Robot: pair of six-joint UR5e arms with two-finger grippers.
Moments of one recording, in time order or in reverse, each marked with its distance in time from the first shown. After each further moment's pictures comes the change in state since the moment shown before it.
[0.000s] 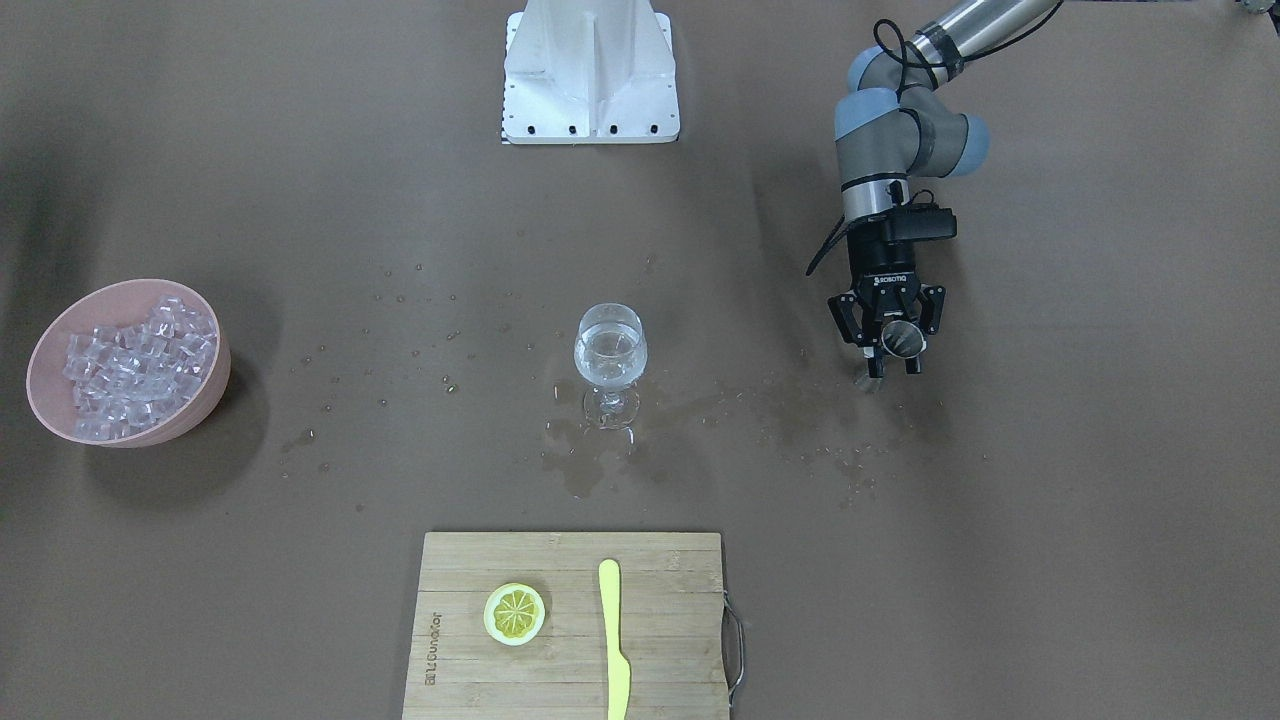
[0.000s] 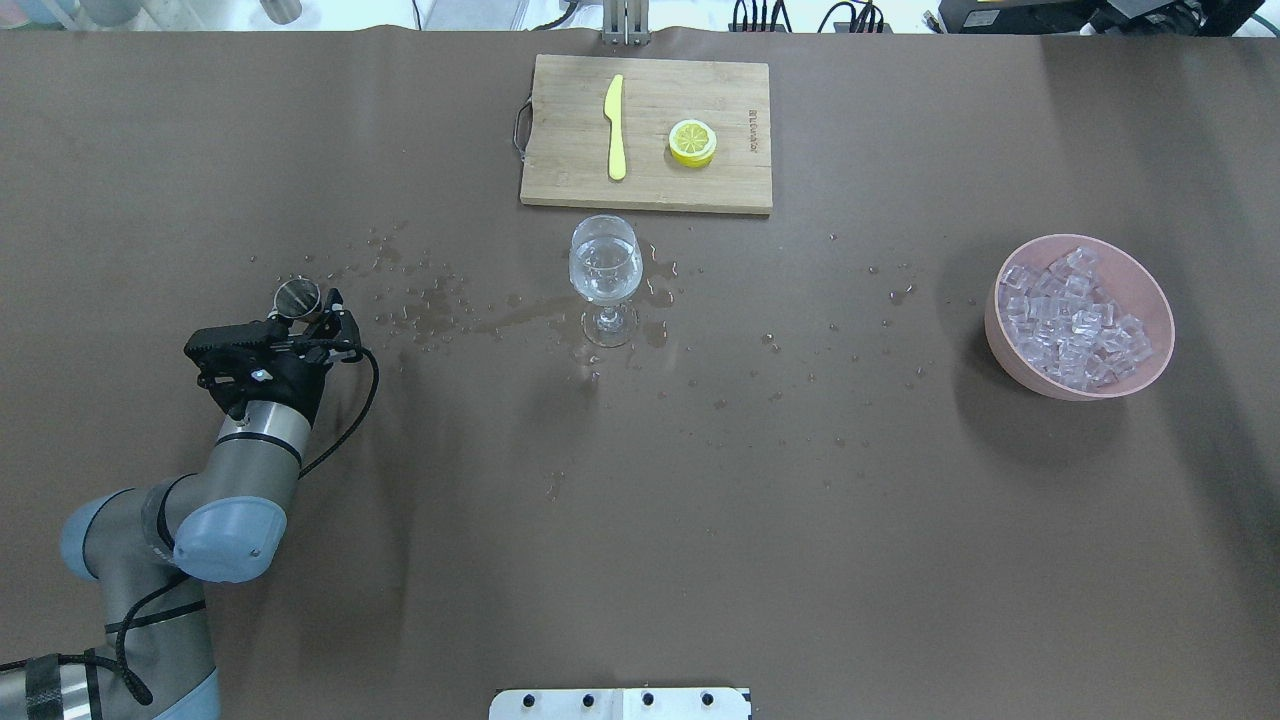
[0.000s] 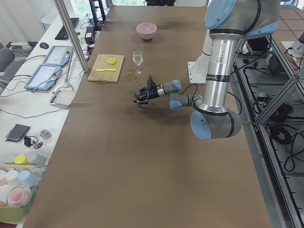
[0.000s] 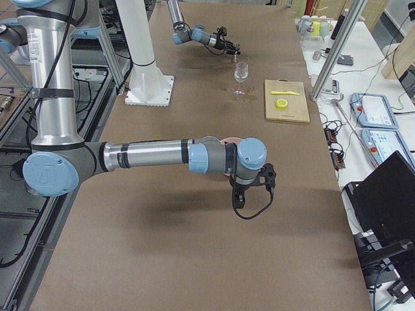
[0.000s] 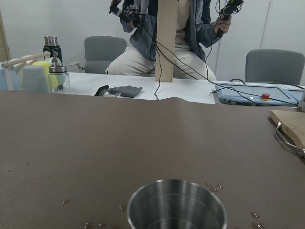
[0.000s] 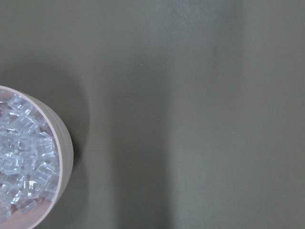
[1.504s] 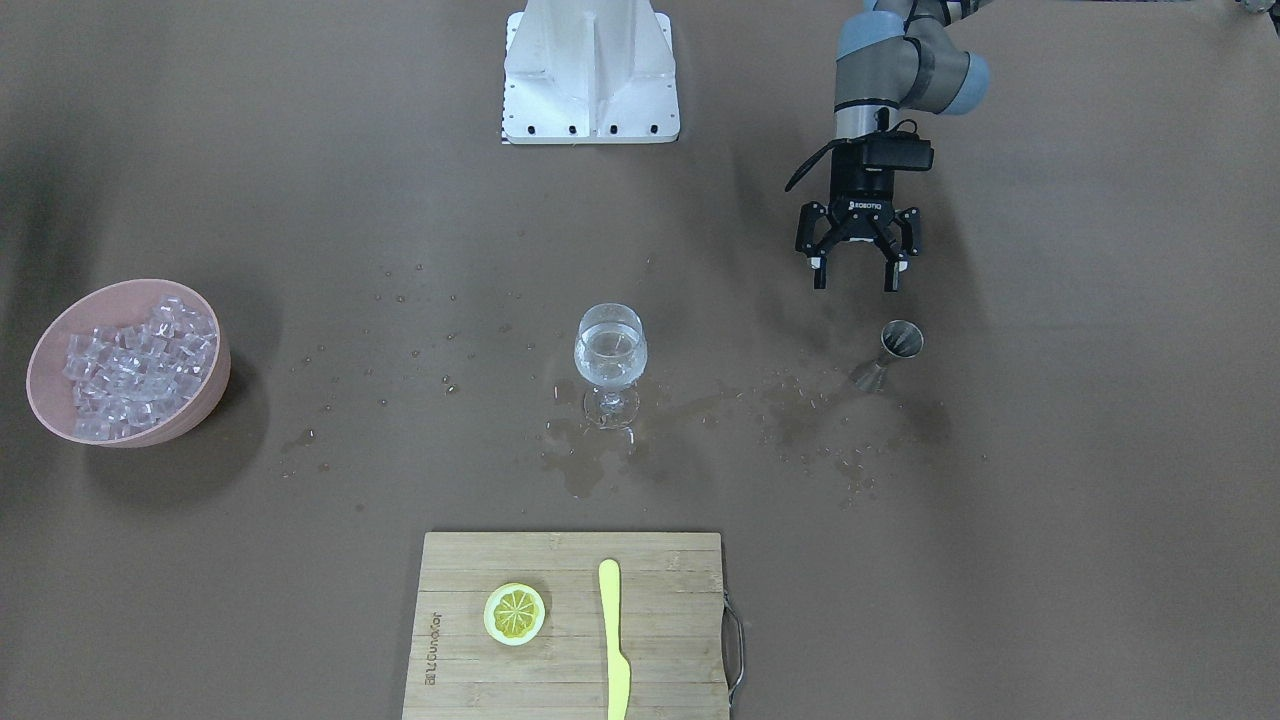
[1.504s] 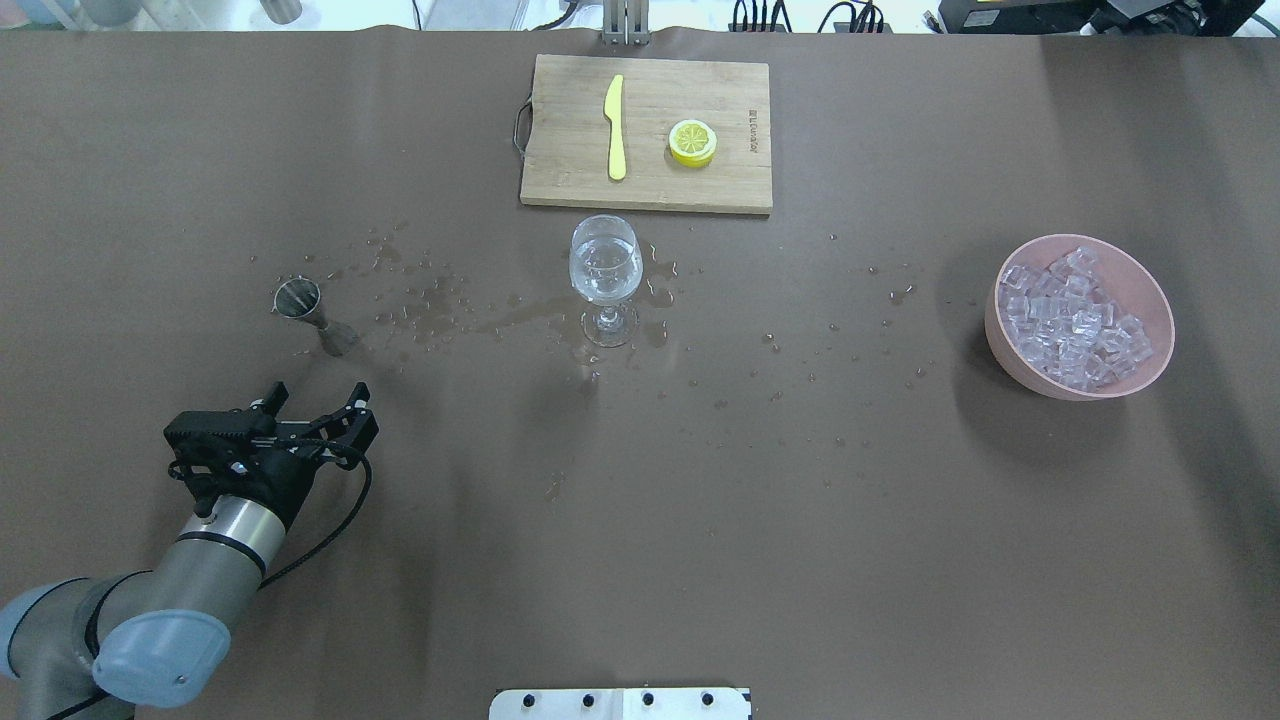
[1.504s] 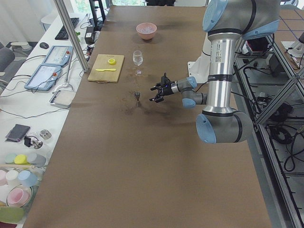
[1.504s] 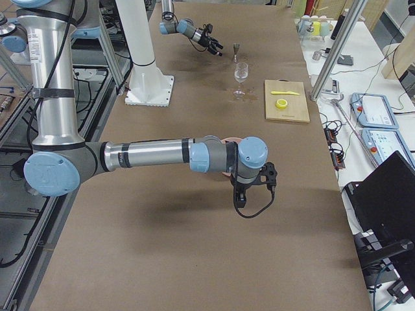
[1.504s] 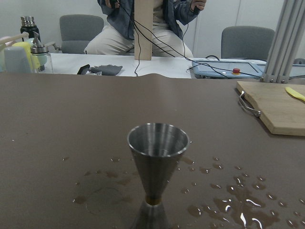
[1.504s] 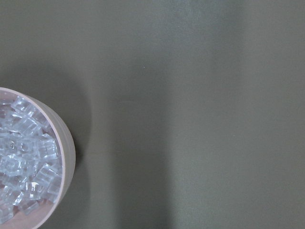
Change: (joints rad) left arm 0.182 0.176 -0.260 0.013 -0.008 0.026; right arm 0.000 0.006 0.001 0.000 0.000 -0.002
